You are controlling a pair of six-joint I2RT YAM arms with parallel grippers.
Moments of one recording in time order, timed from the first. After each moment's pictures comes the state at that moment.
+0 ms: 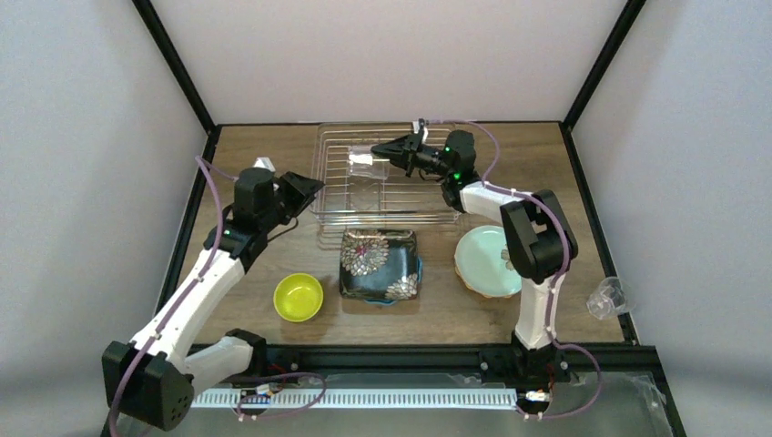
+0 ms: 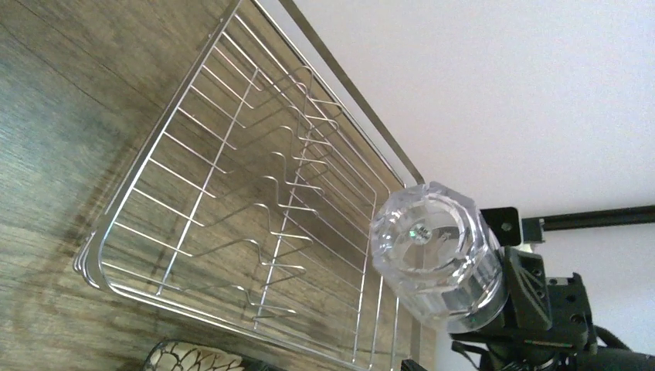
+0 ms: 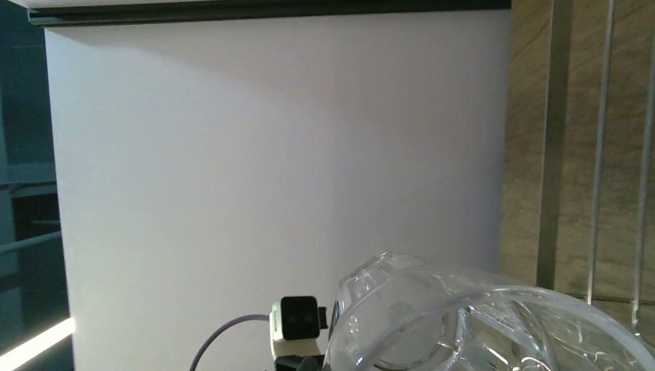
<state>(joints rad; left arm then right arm) -0.34 1.05 0.88 -0.26 0.07 -1.05 0.39 1.95 1.24 0.86 -0.82 1.68</state>
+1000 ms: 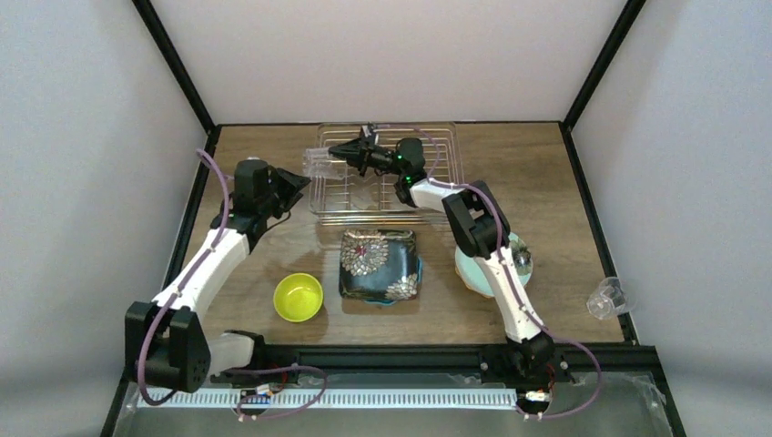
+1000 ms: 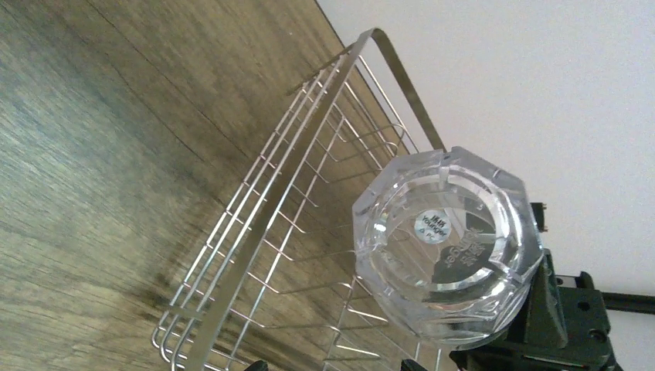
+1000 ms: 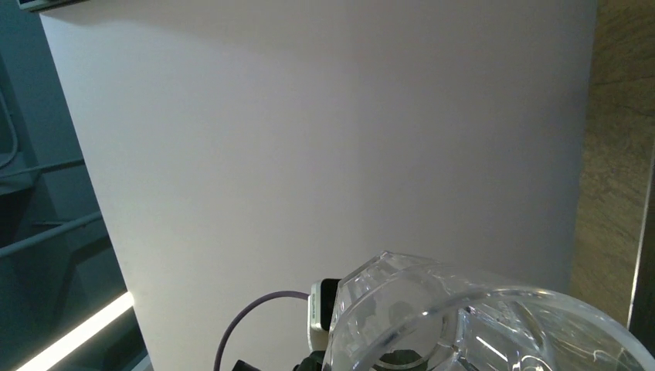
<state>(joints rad) -0.18 1.23 0.86 -0.16 0.10 -1.06 0.54 2.50 1.77 1.14 -0.82 2.00</state>
